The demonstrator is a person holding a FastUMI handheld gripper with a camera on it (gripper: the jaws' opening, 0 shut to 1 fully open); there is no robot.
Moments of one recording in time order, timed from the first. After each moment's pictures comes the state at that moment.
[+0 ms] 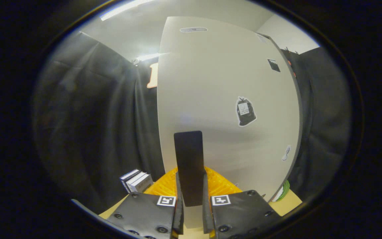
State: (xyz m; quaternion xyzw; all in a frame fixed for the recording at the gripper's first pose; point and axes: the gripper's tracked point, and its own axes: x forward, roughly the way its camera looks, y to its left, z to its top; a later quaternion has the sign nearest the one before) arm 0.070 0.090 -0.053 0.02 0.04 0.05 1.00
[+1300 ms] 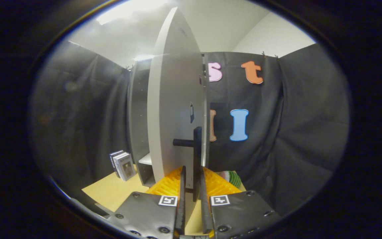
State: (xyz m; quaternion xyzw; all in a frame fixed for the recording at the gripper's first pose) arm -0.064 -0.173 -0.027 0.00 0.04 0.02 1.00
